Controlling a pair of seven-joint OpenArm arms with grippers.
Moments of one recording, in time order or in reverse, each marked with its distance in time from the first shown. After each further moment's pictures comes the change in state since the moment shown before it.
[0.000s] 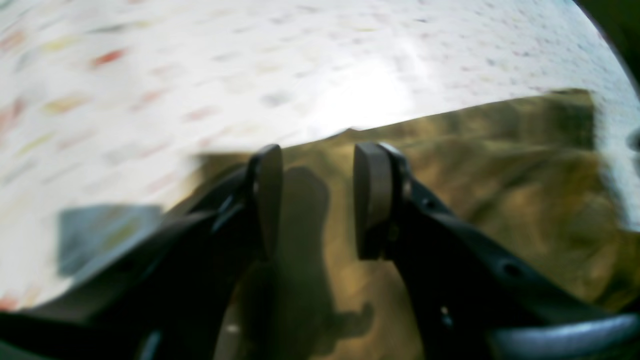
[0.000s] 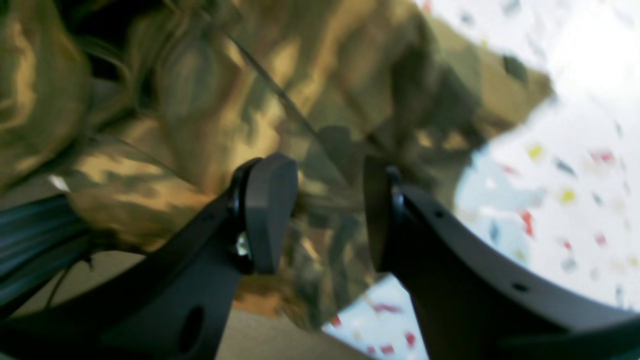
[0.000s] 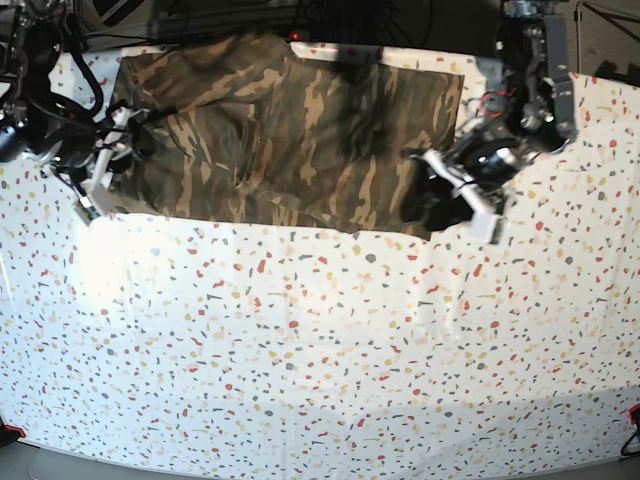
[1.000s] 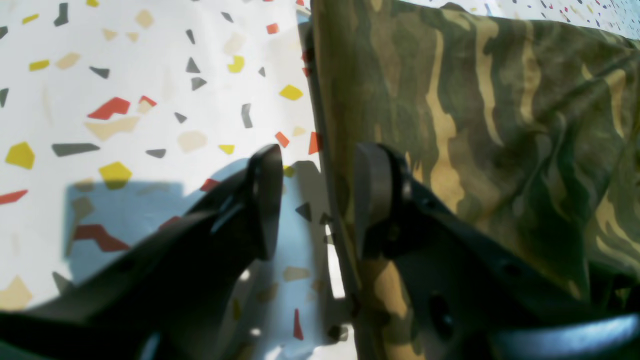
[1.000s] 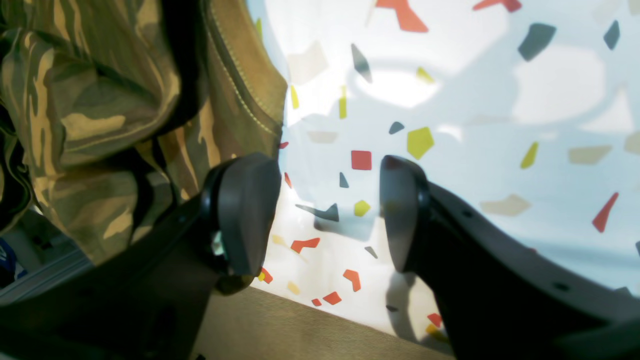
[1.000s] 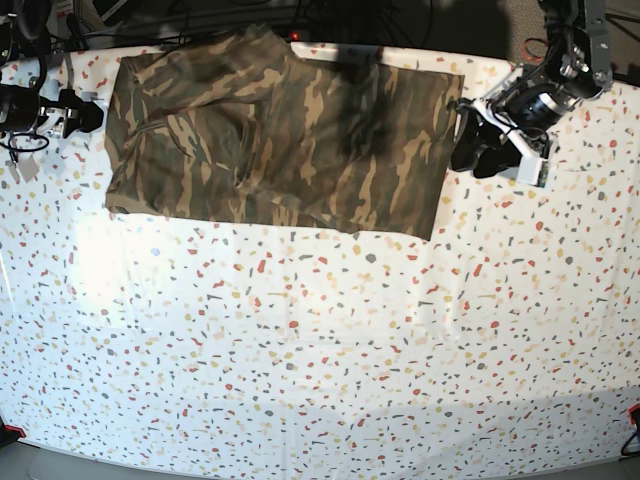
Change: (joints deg) left arm 10.6 -7.8 -2.8 0.0 -2.7 -0.1 -6.6; right arm -0.8 7.9 7.9 -35.6 13.7 0.0 5.6
